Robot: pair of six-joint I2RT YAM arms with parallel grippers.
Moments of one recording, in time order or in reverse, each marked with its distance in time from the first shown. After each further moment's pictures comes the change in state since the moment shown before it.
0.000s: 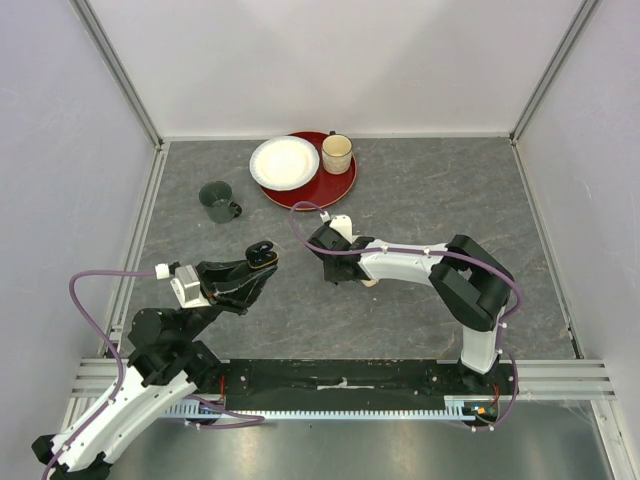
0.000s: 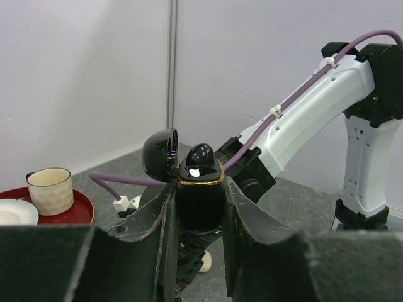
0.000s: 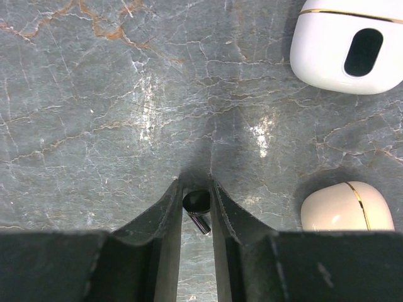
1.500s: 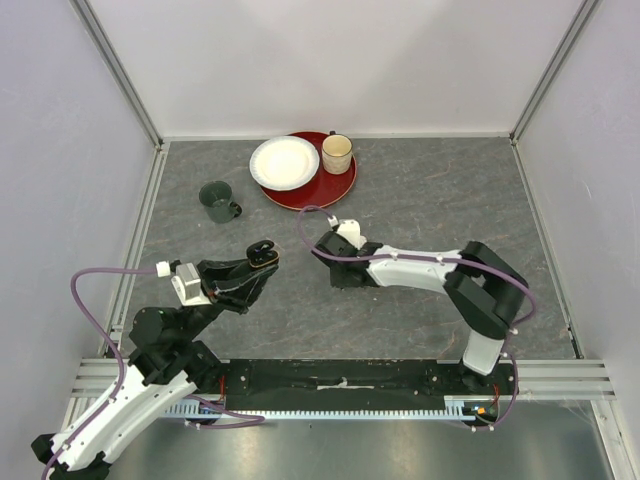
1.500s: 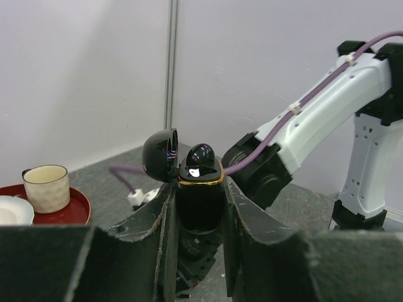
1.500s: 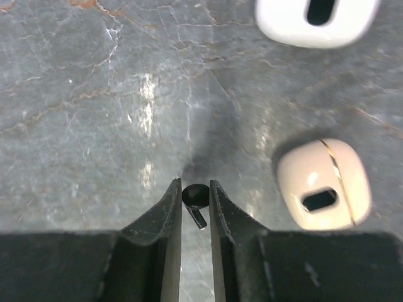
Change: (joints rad) left arm 0.000 0.009 0.000 0.009 -0.002 -0.019; right arm 0.022 -0.051 -0.050 -0.013 0.030 0.051
